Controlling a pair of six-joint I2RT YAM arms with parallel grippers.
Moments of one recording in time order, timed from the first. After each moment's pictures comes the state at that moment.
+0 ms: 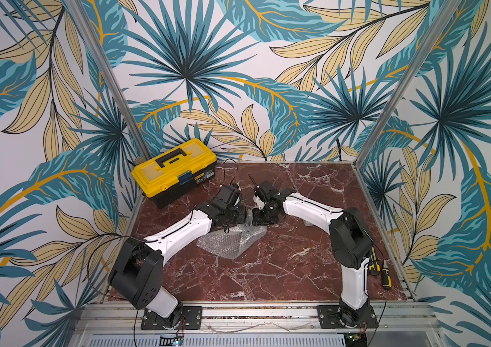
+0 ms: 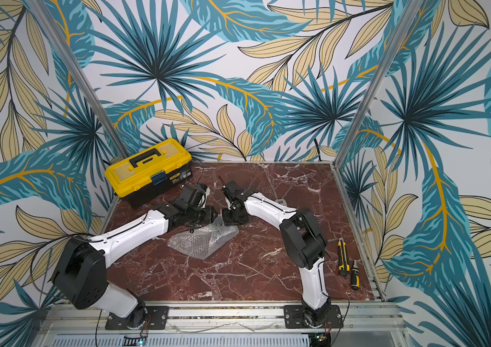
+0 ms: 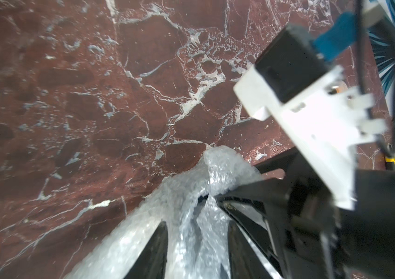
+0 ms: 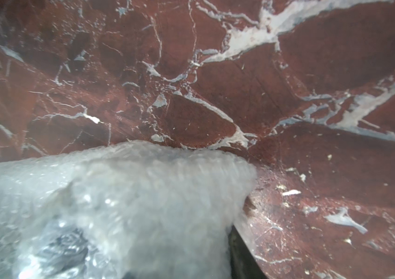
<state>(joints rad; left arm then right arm) -0.56 1.51 1.10 -0.45 0.07 -0.51 0.65 2.03 1.57 -0.78 -0.14 0.45</state>
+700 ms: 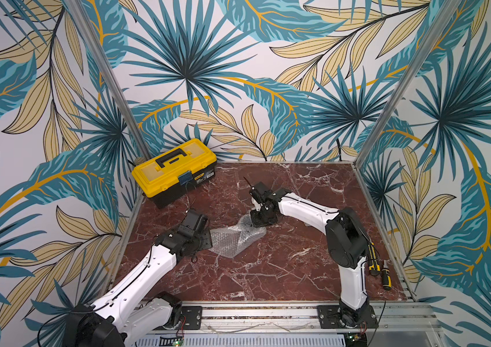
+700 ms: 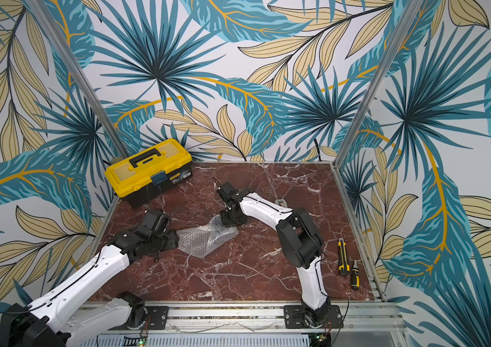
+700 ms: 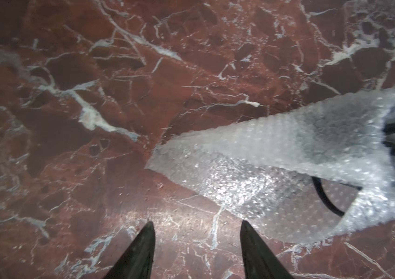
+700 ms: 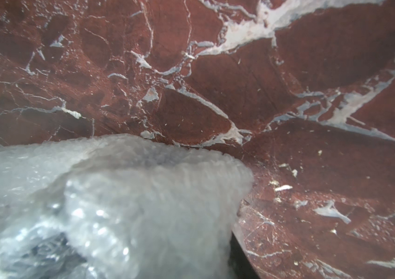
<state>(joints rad) -0.41 1.03 0.74 -0.78 -0.13 -0.64 0.67 2.04 1.60 -0.83 -0.07 0.43</state>
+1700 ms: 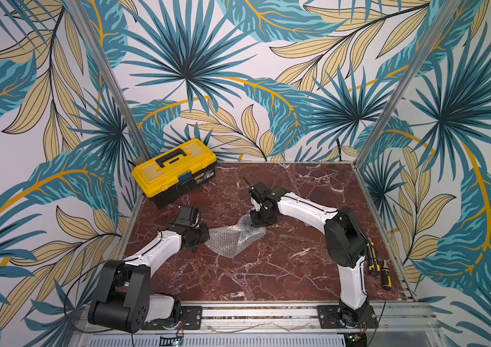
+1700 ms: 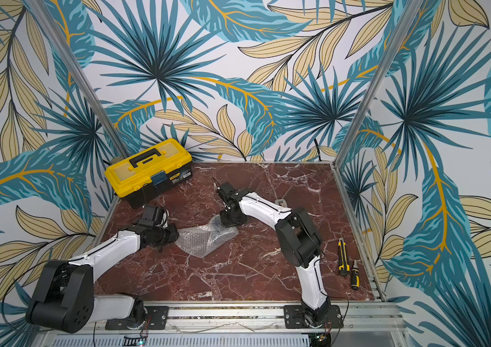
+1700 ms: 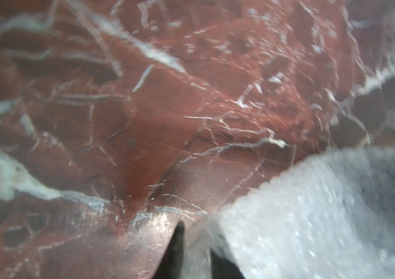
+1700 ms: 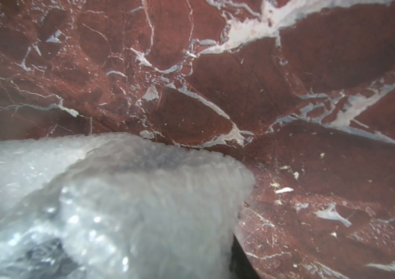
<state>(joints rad) -0.18 1.31 0.66 -0.39 0.17 -0.55 0.67 2.06 1.62 -0.85 -0.07 0.42</state>
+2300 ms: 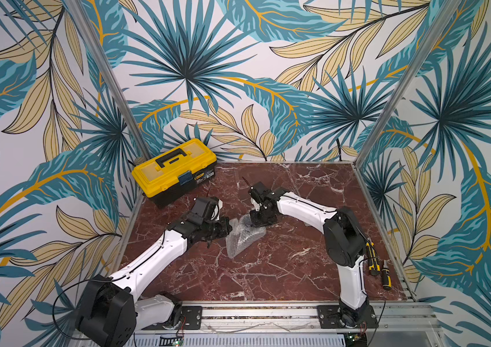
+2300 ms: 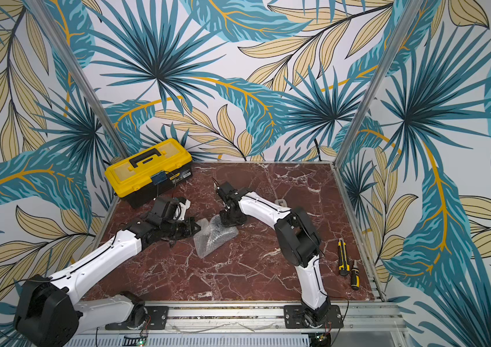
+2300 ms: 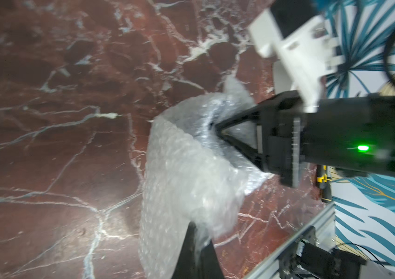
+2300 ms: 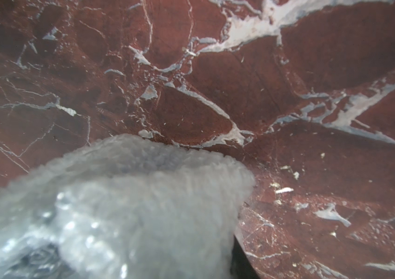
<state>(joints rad) -0.46 1.24 0.88 -0.48 0.34 -0.68 0.67 2.07 1.63 -0.86 -0.07 0.42</state>
